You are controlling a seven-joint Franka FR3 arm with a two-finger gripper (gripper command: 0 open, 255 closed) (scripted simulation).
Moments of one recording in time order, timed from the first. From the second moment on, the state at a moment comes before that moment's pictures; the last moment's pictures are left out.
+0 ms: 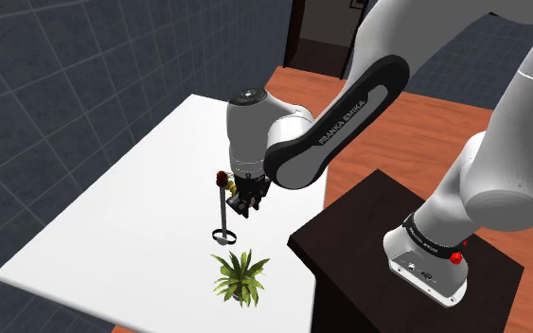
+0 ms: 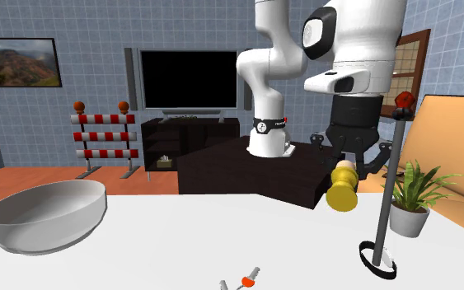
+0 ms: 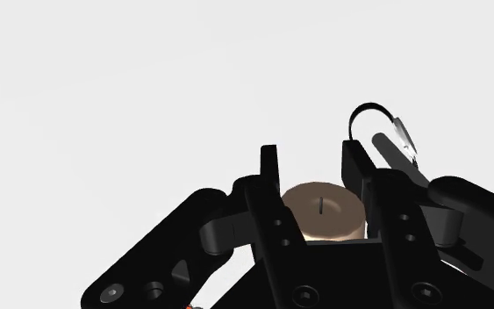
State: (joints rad) arm 0.30 0.20 0.42 -2.41 -0.11 2.51 0.73
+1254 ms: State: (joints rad) arm 0.33 0.28 0.39 -2.40 -0.18 2.59 0.78
